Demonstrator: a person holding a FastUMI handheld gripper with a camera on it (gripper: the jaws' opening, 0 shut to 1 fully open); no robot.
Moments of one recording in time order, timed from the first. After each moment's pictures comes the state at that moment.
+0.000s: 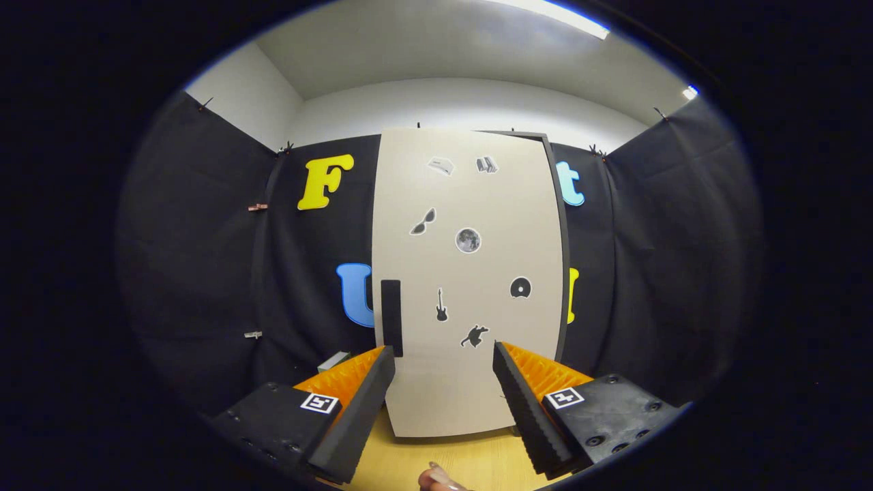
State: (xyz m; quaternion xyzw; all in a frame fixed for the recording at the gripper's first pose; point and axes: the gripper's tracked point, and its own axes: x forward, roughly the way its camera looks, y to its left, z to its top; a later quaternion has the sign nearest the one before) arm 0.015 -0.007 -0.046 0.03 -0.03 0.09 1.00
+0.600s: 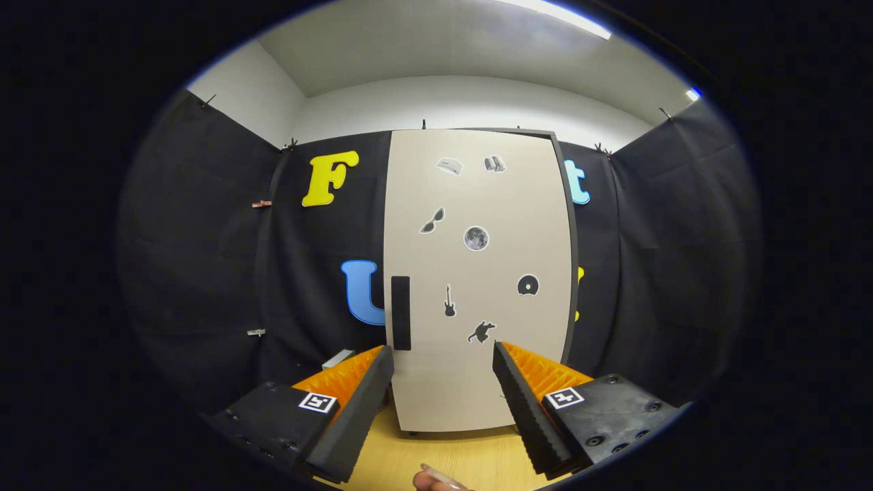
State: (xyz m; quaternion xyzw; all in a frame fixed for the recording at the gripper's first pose) arm 0.020 0.000 -0.049 0.02 -0.02 0.08 1.00
